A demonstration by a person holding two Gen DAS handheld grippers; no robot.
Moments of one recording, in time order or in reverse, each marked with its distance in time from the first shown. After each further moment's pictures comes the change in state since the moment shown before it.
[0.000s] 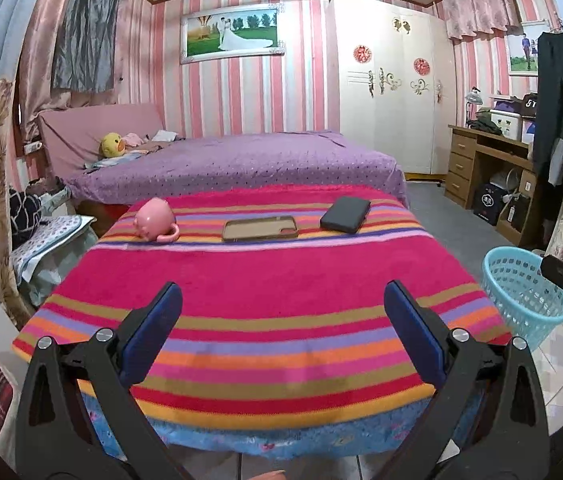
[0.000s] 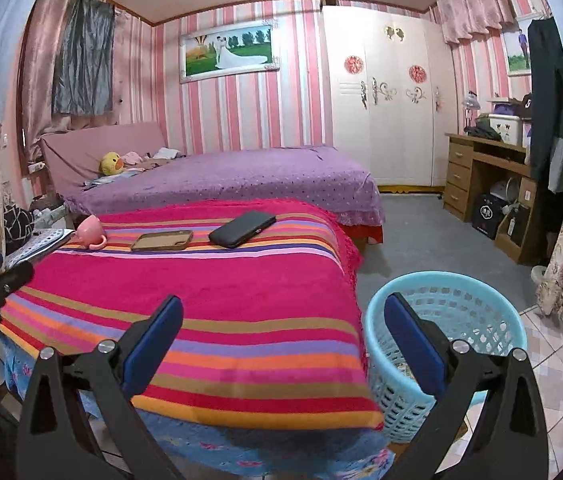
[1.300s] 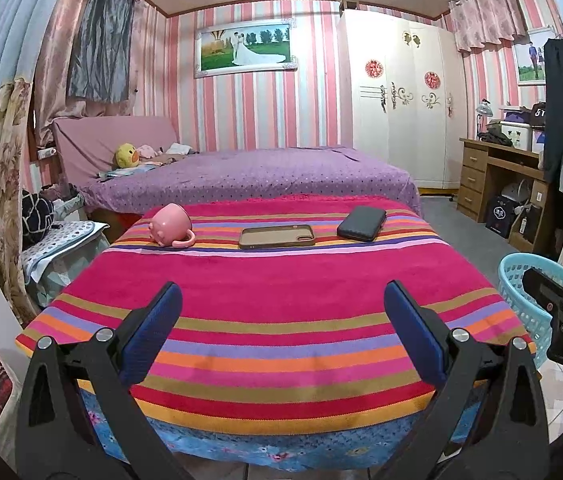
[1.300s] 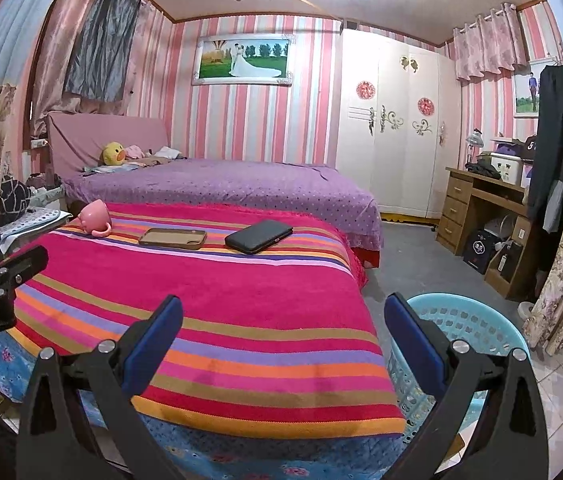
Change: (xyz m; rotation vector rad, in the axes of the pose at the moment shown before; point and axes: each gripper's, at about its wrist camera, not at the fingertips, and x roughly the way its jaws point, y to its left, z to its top) left arm -0.001 0.010 -0.015 -0.006 -0.073 0.044; right arm 0.002 0.056 -0.007 -0.124 -0.058 -0.051
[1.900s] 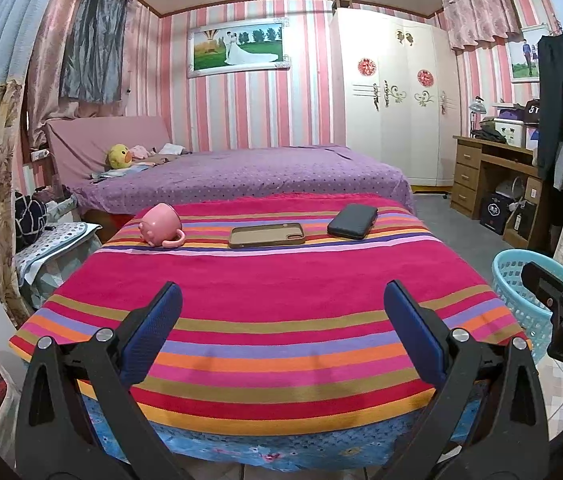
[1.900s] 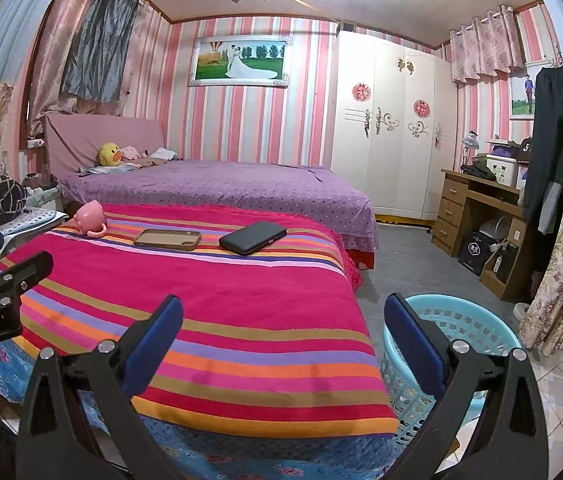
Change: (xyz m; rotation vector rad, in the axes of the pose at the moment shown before) left arm 0.003 -0.008 0.000 0.012 0.002 -0.025; right arm 0.000 -0.001 -0.001 -0.004 -0.007 -0.020
